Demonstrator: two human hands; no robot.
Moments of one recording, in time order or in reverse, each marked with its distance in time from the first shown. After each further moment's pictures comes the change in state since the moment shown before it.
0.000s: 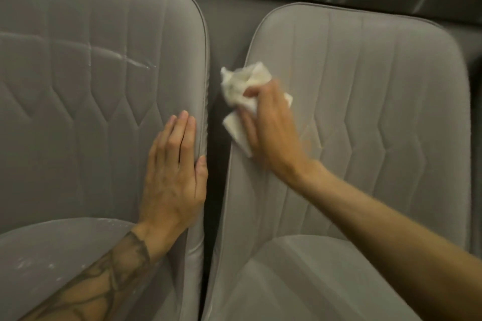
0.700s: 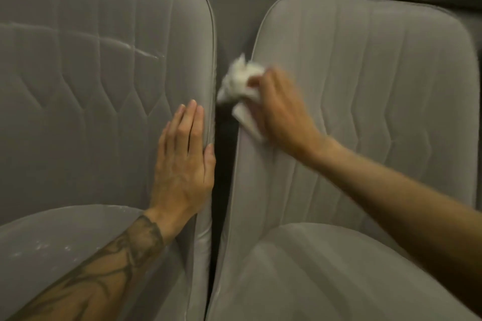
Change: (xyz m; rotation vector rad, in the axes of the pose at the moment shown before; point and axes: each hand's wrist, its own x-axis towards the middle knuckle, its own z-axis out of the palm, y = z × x) left_hand -0.002 -0.001 0.000 -0.008 -0.022 -0.011; right_hand 0.011 0.011 -0.003 -0.148 -0.062 -0.199
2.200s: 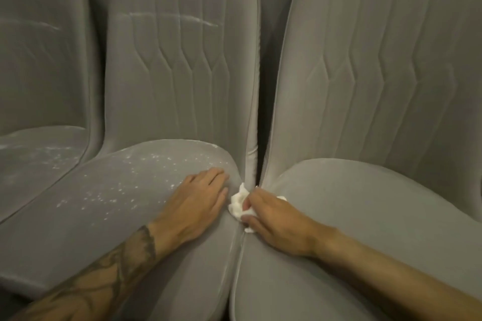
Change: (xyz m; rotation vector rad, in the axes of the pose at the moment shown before) left_hand -0.161 0.011 -0.161 0.187 -0.793 -0.003; right_hand -0.194 -0.208 -0.065 0.684 -0.704 0.128
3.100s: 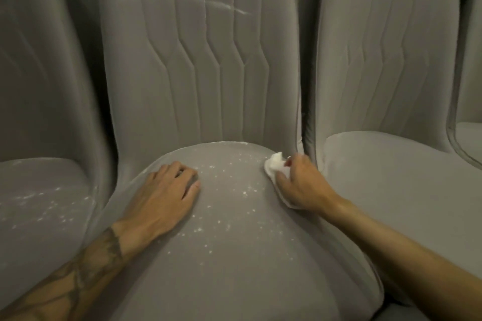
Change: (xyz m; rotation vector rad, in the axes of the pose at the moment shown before) left_hand -0.008 -0.256 -0.014 -0.166 -0.107 0.123; right_hand 0.141 -0.085 0.057 -0.240 0.268 1.028
